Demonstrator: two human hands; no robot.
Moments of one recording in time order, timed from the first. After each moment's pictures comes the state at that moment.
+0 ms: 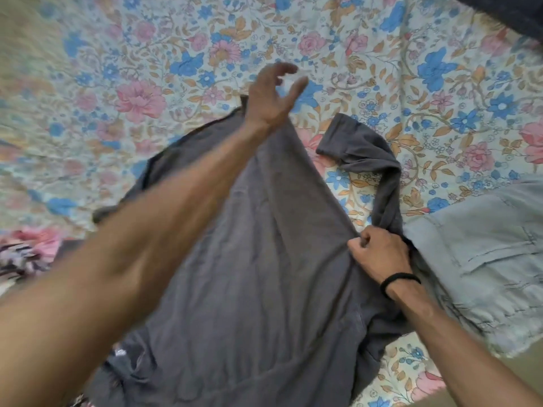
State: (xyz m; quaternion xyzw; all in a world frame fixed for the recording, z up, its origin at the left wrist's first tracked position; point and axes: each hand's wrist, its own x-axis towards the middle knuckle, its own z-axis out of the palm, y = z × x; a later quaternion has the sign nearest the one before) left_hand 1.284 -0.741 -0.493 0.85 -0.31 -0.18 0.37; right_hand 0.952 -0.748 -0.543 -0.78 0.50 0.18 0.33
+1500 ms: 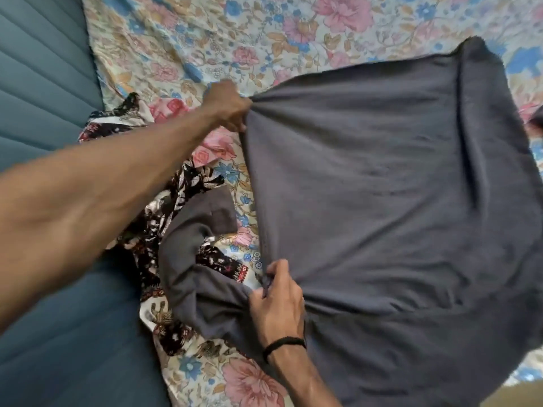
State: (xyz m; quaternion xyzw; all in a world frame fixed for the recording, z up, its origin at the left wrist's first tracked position) left_hand 1.444 -0.215 -0.492 0.93 -0.08 -0.29 0.21; right_hand 1.073 -0.166 -0.499 -0.77 0.44 0.18 0.42
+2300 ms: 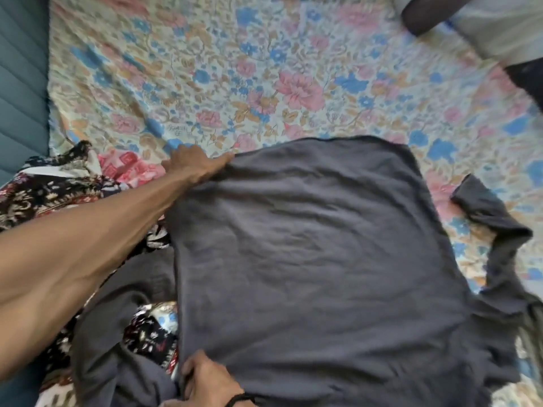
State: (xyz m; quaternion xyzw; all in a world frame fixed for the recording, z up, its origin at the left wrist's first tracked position) left_hand 1.457 -0.237 -0.532 0.95 -0.03 -0.27 0.12; right_hand 1.092 -0.195 -0.516 -0.66 0.25 0.47 0.53
